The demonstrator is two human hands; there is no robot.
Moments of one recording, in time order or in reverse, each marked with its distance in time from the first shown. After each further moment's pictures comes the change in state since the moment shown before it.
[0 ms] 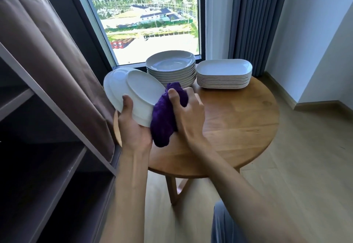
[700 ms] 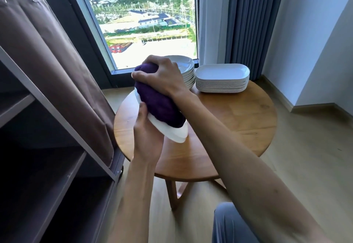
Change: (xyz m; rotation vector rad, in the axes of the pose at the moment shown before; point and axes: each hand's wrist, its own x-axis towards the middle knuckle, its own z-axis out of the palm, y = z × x) left_hand -0.012 -0.014 0.002 0.050 -0.274 -0.058; right_hand 0.069 -0.090 0.019 -0.194 -0.307 -0.308
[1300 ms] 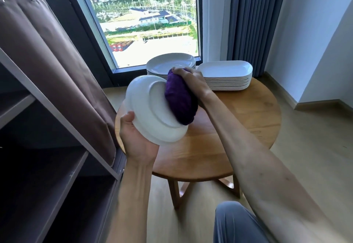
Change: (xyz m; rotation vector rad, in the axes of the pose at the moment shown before) left_hand 0.001 0.009 -0.014 -0.071 0.097 -0.001; right_hand 0.007 0.087 -0.019 0.477 -0.026 0.395
